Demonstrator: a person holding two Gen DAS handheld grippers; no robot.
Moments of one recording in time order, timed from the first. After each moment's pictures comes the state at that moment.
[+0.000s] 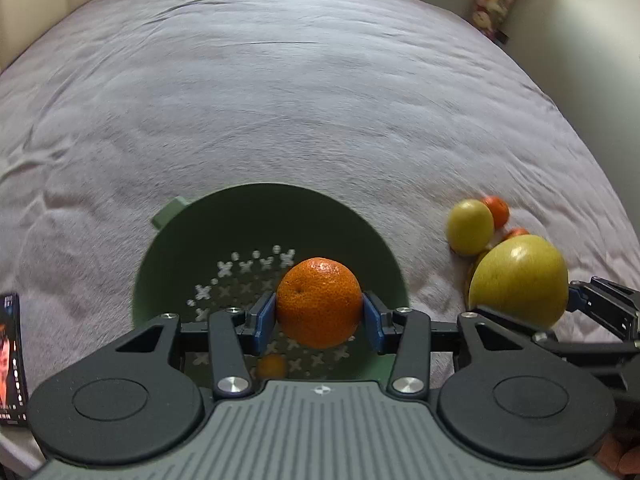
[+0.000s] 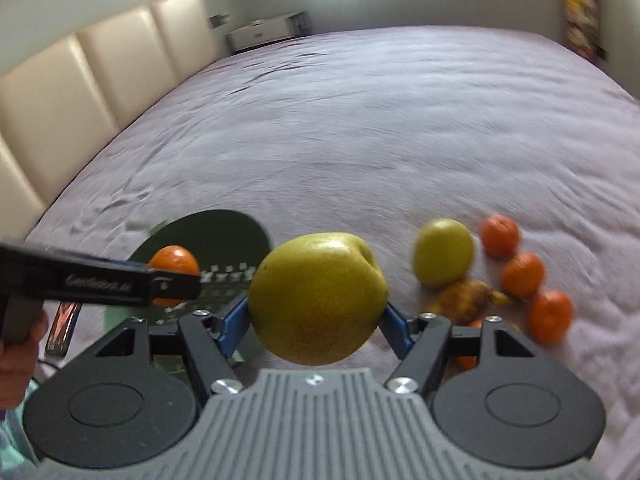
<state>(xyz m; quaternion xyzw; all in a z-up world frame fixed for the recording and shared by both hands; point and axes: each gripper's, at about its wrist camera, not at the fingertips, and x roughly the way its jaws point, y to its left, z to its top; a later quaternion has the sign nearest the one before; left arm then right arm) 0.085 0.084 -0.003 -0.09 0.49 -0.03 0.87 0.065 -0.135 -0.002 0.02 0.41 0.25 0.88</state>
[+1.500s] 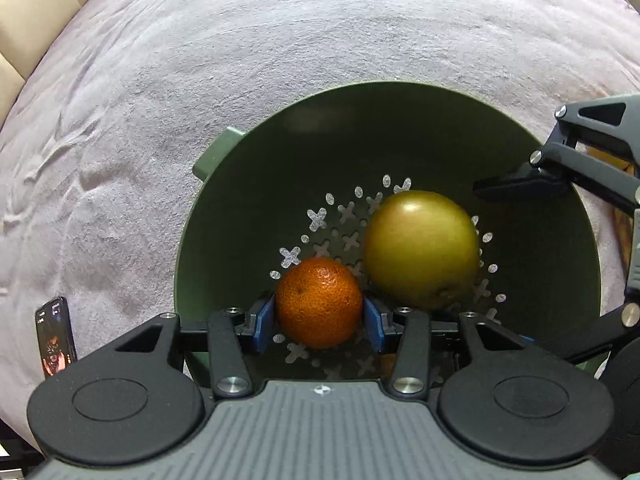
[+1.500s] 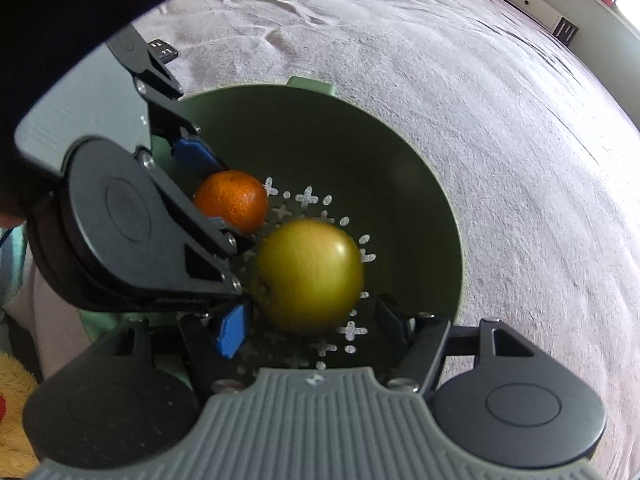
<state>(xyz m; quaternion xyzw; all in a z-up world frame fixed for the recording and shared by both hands) 0.123 0.093 -0.080 0.06 0.59 0.05 0.80 0.122 0.003 -0.080 -0.32 0.40 0.46 0.72</state>
